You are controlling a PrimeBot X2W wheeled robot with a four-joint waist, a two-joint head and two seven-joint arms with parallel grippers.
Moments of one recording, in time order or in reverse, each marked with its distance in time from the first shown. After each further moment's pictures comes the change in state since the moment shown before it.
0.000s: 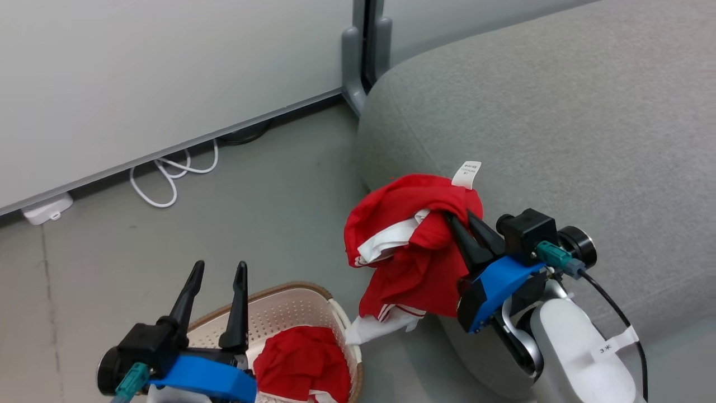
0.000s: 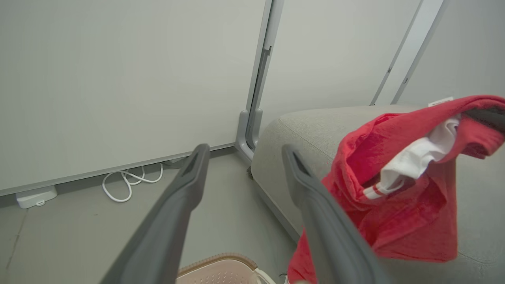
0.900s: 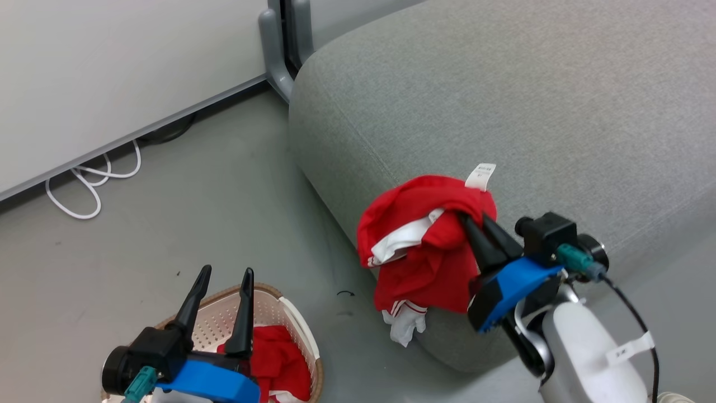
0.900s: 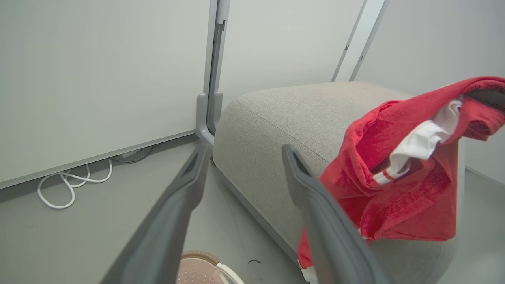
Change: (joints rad) left arm 0.033 -0.068 0.097 0.035 0.130 -0.098 0.000; right arm 0.038 -0.001 -0.042 -0.022 0.032 0.000 -0.014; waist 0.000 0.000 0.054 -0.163
